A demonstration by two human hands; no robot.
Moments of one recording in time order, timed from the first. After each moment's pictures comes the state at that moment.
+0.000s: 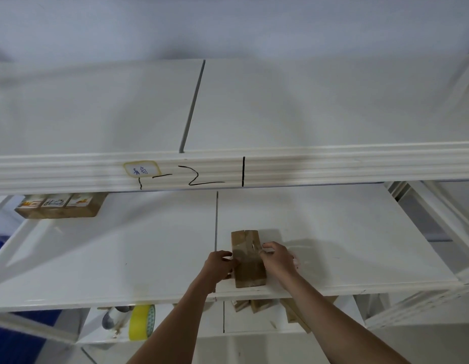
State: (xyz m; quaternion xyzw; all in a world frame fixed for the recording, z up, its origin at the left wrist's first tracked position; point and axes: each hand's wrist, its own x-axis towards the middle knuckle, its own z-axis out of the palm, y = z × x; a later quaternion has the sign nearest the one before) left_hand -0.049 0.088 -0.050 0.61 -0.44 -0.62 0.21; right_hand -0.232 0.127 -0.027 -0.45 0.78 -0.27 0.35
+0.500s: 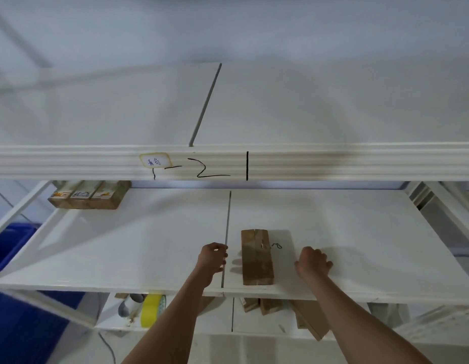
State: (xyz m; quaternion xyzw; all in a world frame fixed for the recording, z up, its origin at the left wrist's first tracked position) left_hand -0.021 0.090 -0.033 0.68 -0.39 -0.55 0.29; right_hand -0.286 0.124 -0.043 -0.46 0.87 0.03 0.17
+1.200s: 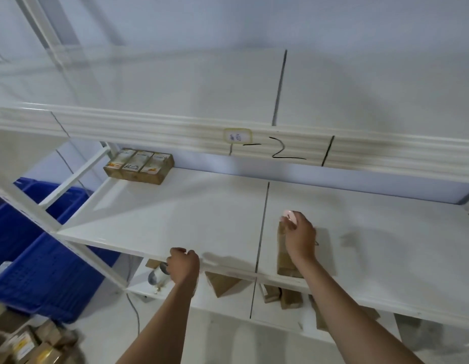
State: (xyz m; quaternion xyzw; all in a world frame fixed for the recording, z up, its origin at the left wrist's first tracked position) left_hand 0.115 0.146 -0.058 0.86 -0.24 -0.29 0.34; right_hand -0.155 0.113 0.011 -0.53 0.68 -0.44 0.26
